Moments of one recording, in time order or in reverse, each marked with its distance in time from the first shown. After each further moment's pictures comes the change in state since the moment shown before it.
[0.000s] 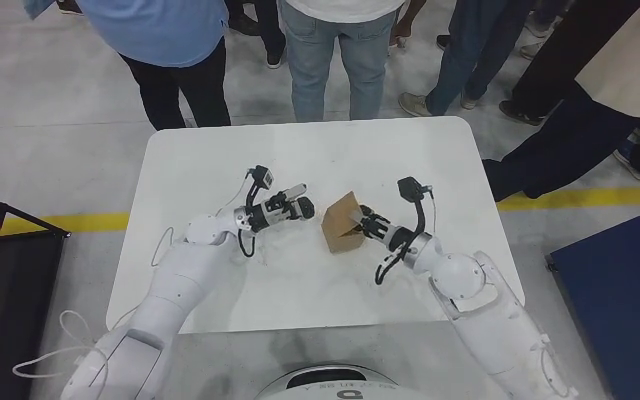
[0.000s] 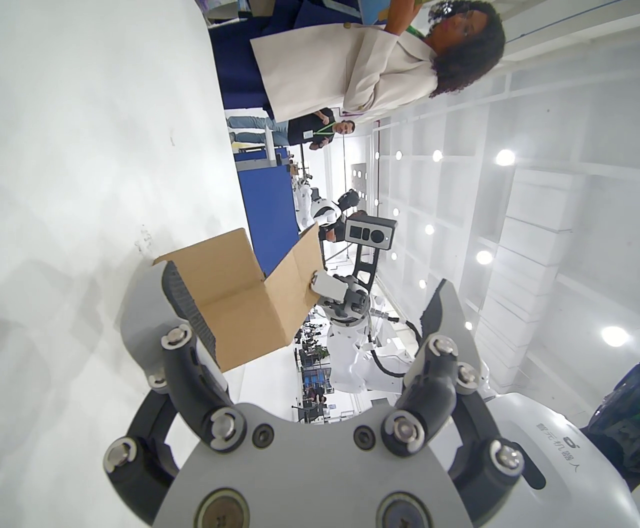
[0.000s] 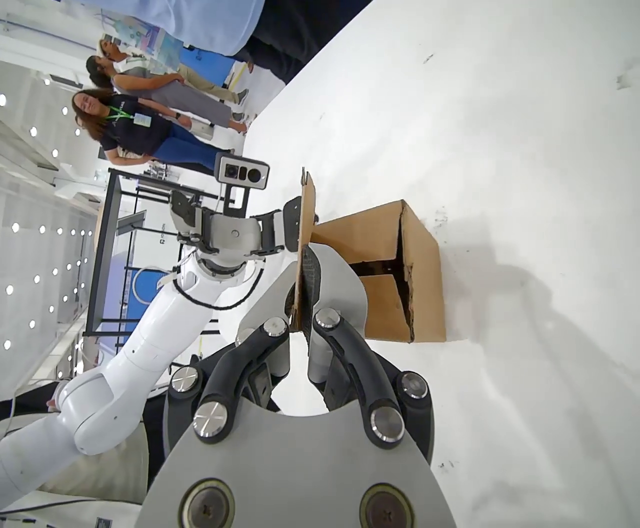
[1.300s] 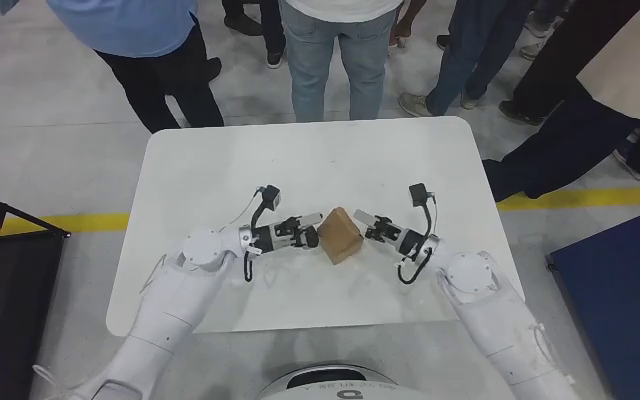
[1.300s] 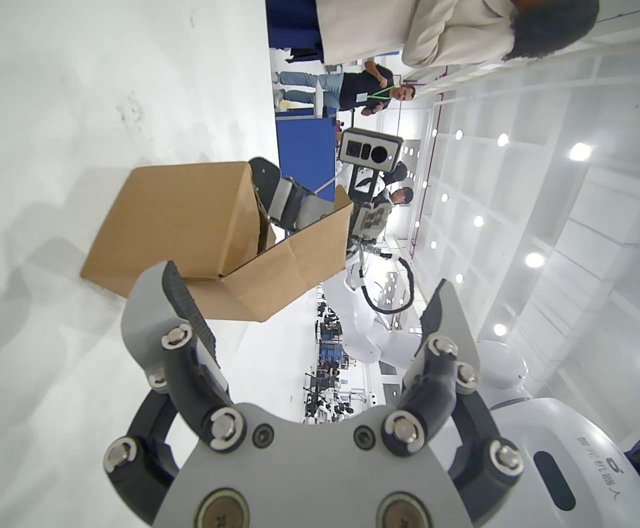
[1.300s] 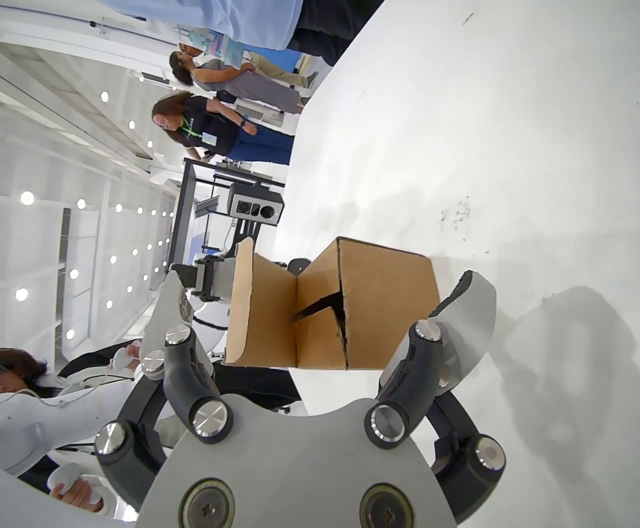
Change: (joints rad) left arm 0.239 0.084 -0.085 -0.472 0.269 0.313 0.100; right arm 0.053 -0.002 0.031 0.314 0.309 -0.383 0.086
